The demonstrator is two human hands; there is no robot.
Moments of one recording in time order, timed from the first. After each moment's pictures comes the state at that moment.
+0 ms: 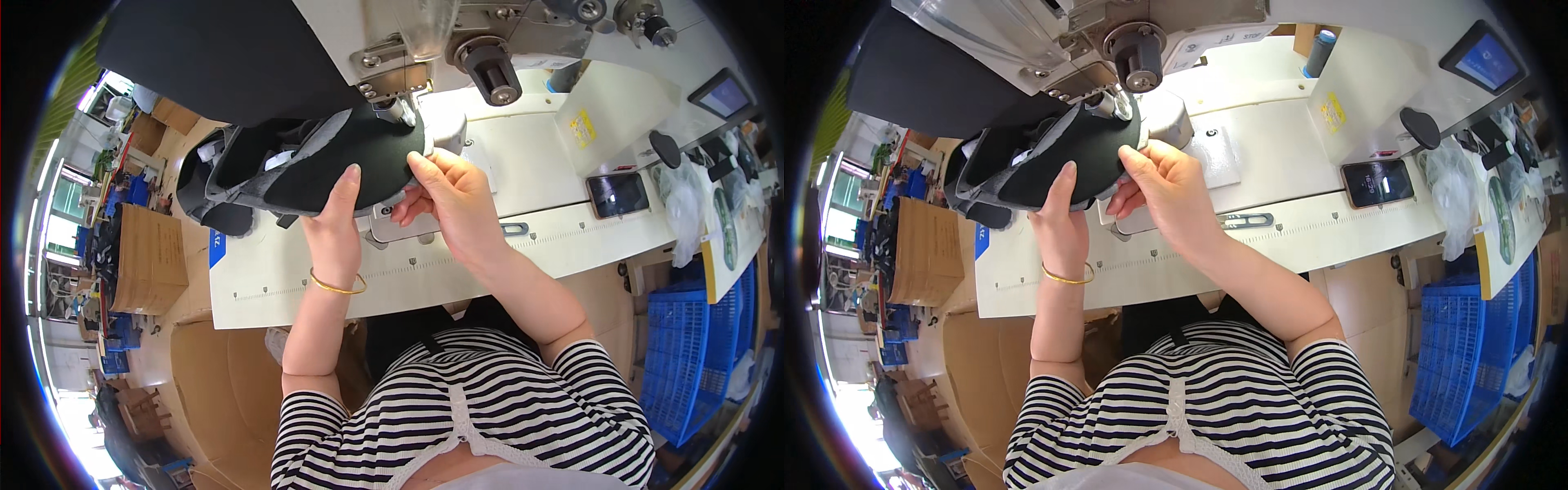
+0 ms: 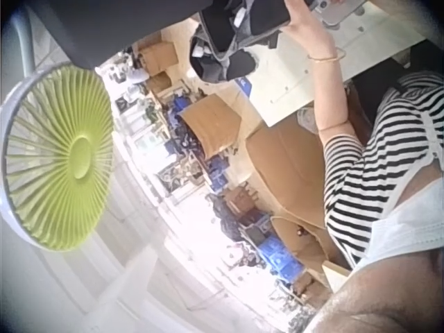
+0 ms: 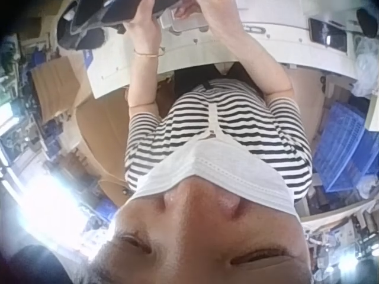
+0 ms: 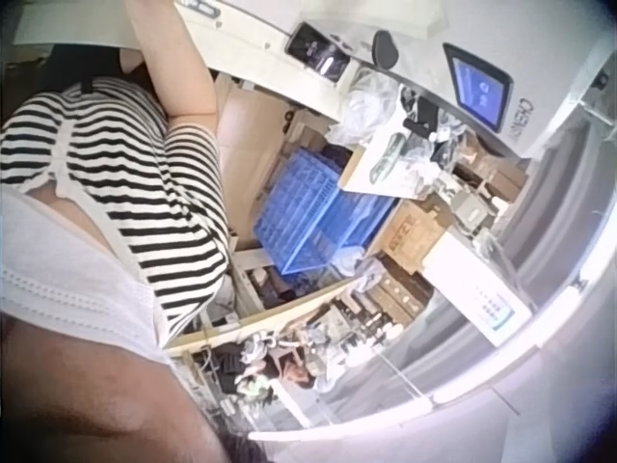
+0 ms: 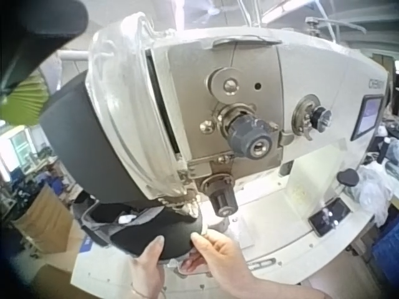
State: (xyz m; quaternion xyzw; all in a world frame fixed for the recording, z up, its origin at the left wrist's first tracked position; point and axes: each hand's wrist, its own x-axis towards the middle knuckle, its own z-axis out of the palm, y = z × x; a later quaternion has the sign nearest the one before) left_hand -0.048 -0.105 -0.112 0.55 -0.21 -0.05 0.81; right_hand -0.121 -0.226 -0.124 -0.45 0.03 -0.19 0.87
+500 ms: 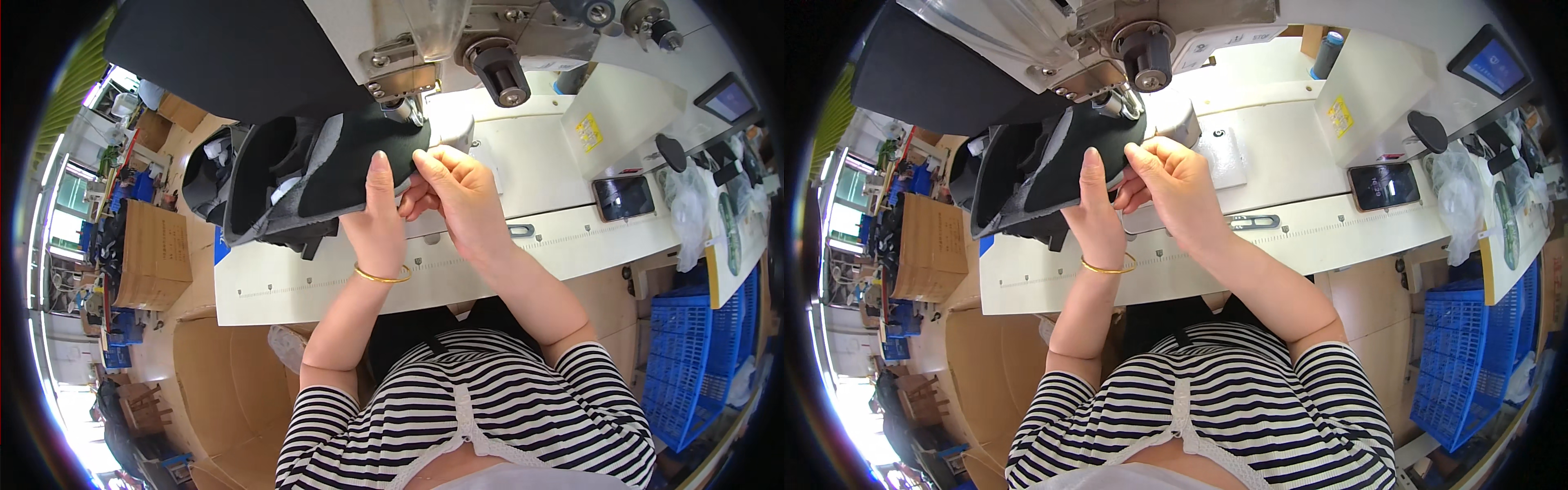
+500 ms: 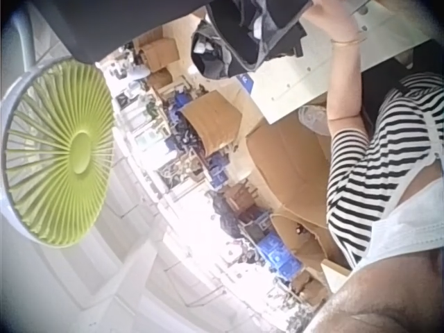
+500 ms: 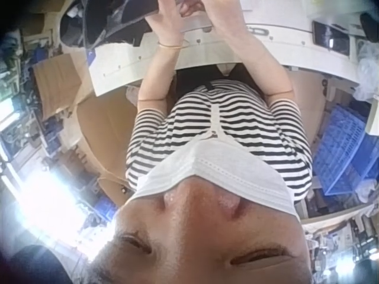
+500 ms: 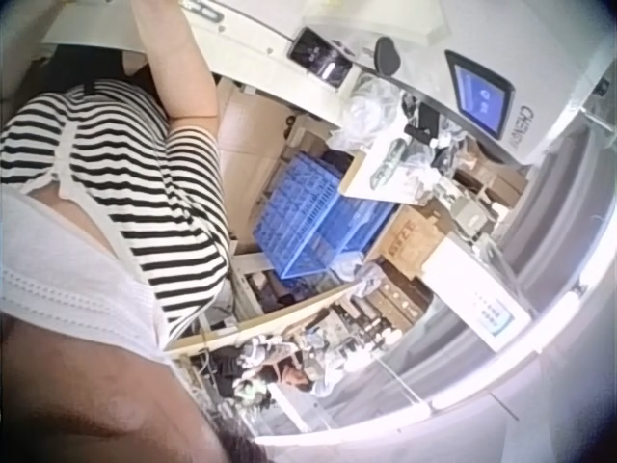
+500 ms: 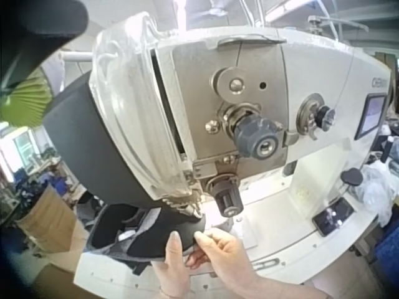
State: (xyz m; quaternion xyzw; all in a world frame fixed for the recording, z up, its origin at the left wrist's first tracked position) left_hand -0.065 -0.139 -0.124 0.60 -0.24 0.08 0.76; right_hand -0.118 -0.228 -0.125 -0.46 0.04 -0.20 0.86
